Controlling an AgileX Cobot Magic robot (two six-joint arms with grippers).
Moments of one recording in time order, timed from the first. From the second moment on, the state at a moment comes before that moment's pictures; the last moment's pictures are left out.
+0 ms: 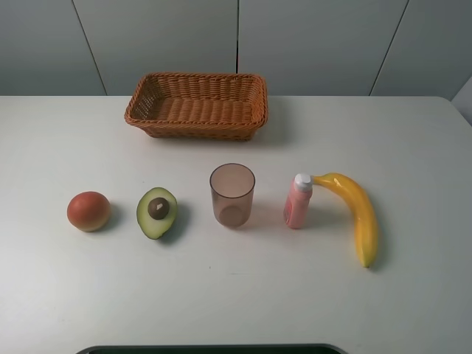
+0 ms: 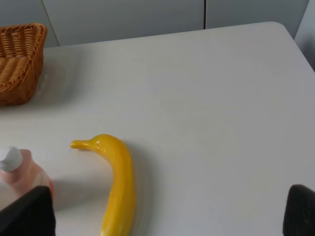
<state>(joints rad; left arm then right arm) -0.21 0.00 -0.51 0.10 1.08 -0.04 -0.02 0.00 -0.52 -0.01 1.09 0.09</state>
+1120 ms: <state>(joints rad) -0.21 0.00 -0.51 0.10 1.08 -0.04 0.02 1.35 -1.01 0.15 1.05 -0.22</state>
